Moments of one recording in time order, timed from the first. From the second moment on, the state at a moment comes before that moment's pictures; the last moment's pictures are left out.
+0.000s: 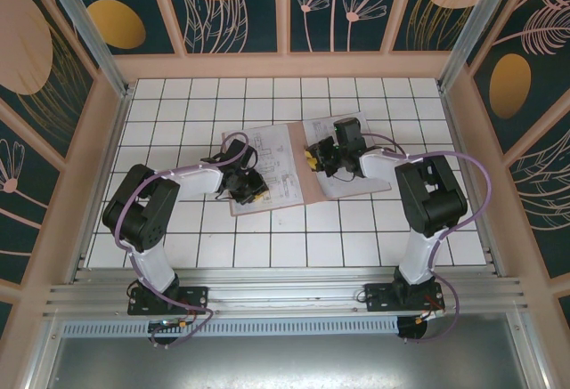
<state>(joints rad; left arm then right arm) -0.53 1.80 0.96 -0.29 0.31 -1.08 0.41 1.84 1.01 0.04 -0.45 1.46</state>
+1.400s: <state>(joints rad) -0.53 1.78 0.90 -0.19 0.32 -1.14 0.35 1.84 0.92 0.11 -0.54 1.33</state>
